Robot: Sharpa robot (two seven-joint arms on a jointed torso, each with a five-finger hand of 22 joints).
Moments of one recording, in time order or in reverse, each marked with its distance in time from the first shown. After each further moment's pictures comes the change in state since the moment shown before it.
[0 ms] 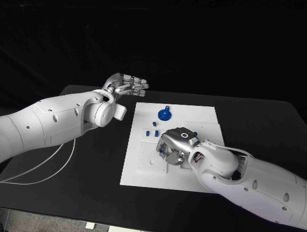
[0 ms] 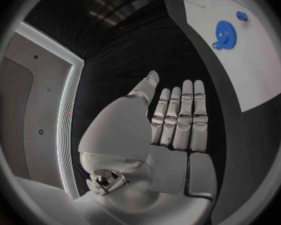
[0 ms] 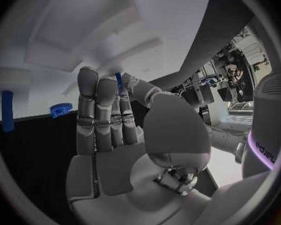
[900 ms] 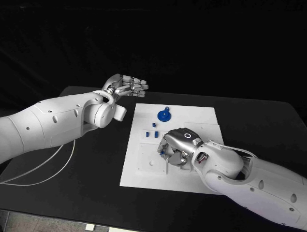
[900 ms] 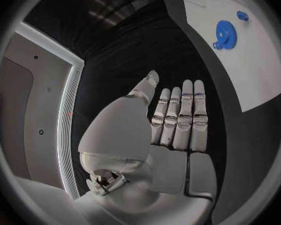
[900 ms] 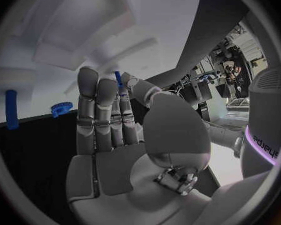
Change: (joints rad) left arm 0.000 0.000 0.000 0.000 0.000 -0.002 0.003; left_hand 0.000 0.000 0.000 0.000 0.000 0.000 0.000 0.000 0.000 0.000 0.000 0.000 0.000 0.000 0.000 0.000 0.000 0.000 0.000 0.000 0.000 0.006; right arm -0.004 -0.035 0.016 0.026 0.042 -0.003 0.039; right_hand 0.004 0.004 -0.006 0.000 0.001 0.005 -0.001 0.000 0.001 0.002 0.002 0.000 0.000 -0.001 -0.001 0.000 0.006 0.000 -0.002 -0.002 0.019 -0.034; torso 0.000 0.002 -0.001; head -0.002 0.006
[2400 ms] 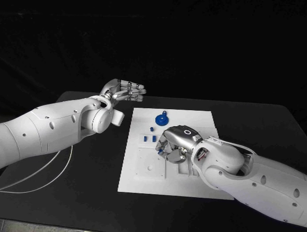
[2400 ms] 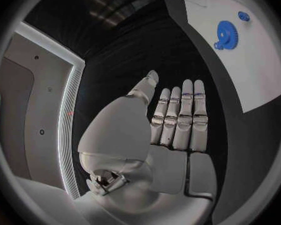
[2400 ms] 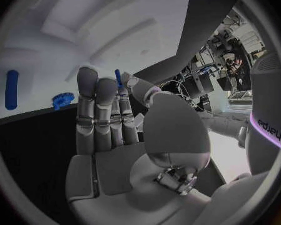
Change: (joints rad) left arm 0.000 0.000 0.000 0.005 0.000 -0.003 0.008; left_hand 0.000 0.000 0.003 -0.003 0.000 0.000 0.000 0.000 0.000 0.006 -0.001 0.000 0.000 0.004 -0.004 0.000 0.000 0.000 0.000 0.000 0.000 0.008; right arm 0.033 -0.011 0.021 0.022 0.077 0.014 -0.011; right_hand 0.000 0.000 0.000 0.000 0.005 -0.002 0.002 -0.003 0.000 0.002 0.000 0.000 -0.001 0.003 0.002 -0.004 0.002 0.000 -0.009 -0.001 0.030 -0.035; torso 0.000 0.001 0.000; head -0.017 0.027
